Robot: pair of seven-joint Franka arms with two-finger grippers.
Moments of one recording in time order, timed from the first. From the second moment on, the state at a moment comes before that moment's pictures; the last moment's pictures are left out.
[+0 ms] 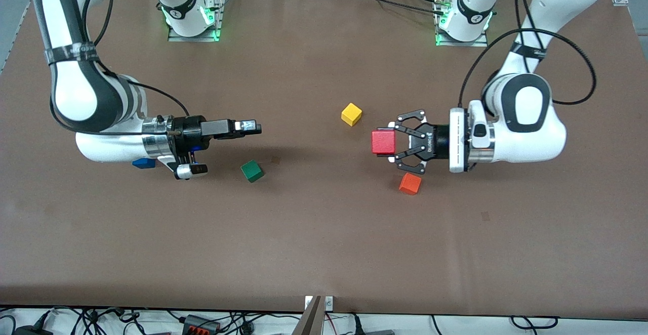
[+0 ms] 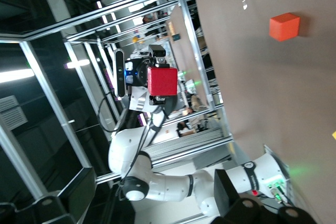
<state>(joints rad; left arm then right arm) 0.06 0.43 -0.37 -1.73 -1.47 1.98 1.81 0.17 0.45 0.02 -1.70 1.56 1.62 -0.27</state>
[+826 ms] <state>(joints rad) -0.25 0.43 -0.37 -1.73 -1.99 2.39 2.07 0.19 0.51 0.02 -1.64 1.58 1.63 -0.25</state>
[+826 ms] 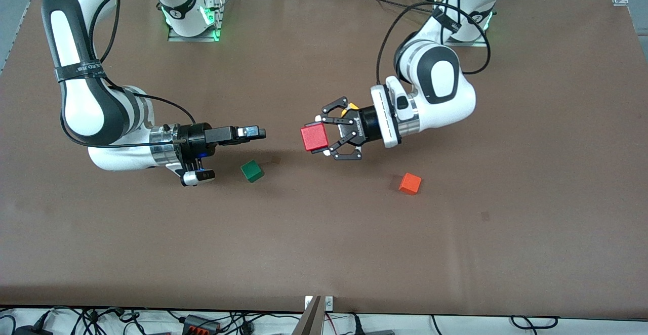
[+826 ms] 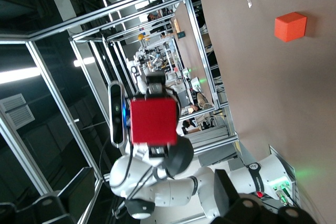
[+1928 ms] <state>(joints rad) -0.33 0.51 -0.37 -1.64 -2.04 2.44 2.08 0.22 0.62 0.03 -1.49 1.57 1.54 -0.03</state>
